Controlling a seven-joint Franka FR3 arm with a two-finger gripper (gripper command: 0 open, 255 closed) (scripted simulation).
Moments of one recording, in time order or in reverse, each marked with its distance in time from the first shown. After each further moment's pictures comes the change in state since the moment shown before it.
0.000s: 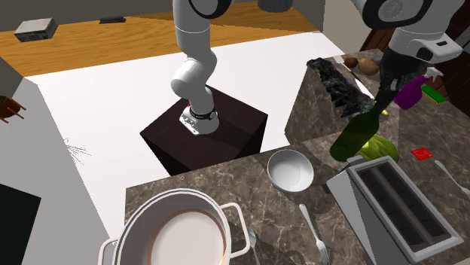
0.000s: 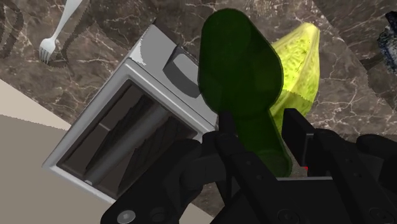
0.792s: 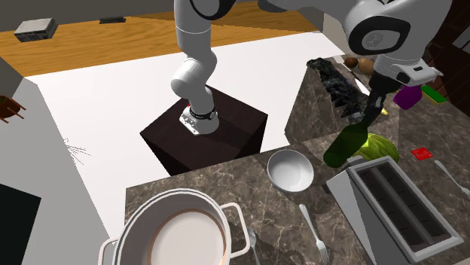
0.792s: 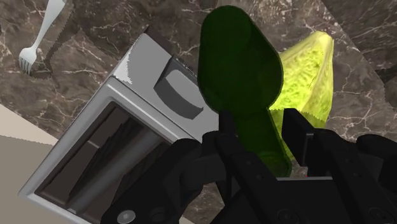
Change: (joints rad) arm -0.001 0.015 -0.002 -0.141 -0.008 0.155 0.016
